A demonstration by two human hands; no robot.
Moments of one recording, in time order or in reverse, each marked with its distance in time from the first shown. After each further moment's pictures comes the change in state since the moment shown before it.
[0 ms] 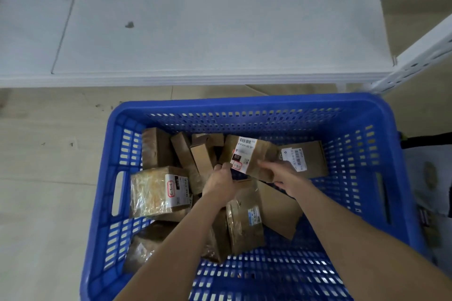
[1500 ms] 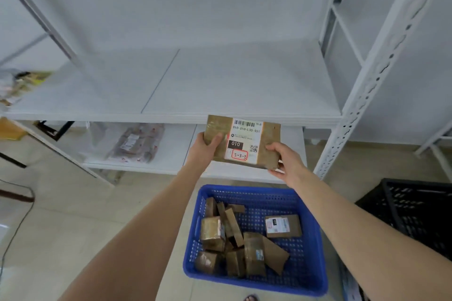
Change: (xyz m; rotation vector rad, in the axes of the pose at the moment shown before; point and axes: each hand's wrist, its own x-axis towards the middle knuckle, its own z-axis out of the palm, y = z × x) left_hand -0.491 0.162 -0.397 -0.560 0.599 0.178; right_hand -0.614 -0.216 -0.039 0.331 -0.163 -0.492
